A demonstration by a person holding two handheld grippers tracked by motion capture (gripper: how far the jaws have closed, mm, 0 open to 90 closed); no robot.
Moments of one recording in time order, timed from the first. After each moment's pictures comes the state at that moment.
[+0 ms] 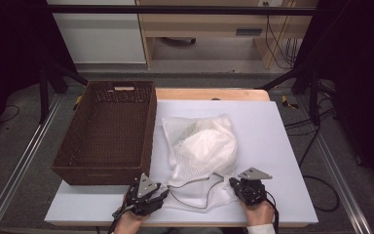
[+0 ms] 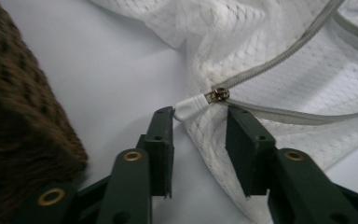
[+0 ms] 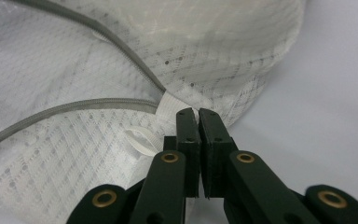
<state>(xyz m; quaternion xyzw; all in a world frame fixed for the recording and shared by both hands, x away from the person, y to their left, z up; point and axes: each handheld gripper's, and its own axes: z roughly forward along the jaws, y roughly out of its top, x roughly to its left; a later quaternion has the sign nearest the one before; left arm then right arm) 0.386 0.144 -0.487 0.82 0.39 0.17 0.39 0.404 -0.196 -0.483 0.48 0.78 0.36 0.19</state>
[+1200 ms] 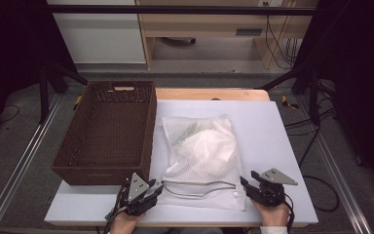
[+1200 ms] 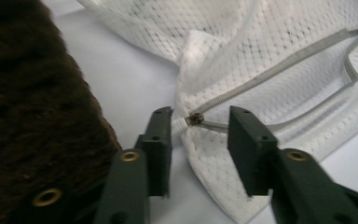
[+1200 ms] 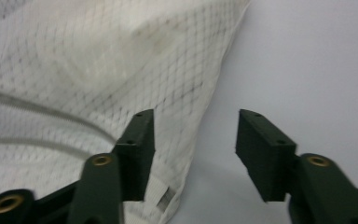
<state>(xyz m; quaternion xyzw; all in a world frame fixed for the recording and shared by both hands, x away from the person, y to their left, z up) 0.378 0.161 -0.470 0.79 0.38 0.22 0.43 0.394 -0.241 -0.472 0.48 0.73 0.42 0.24</state>
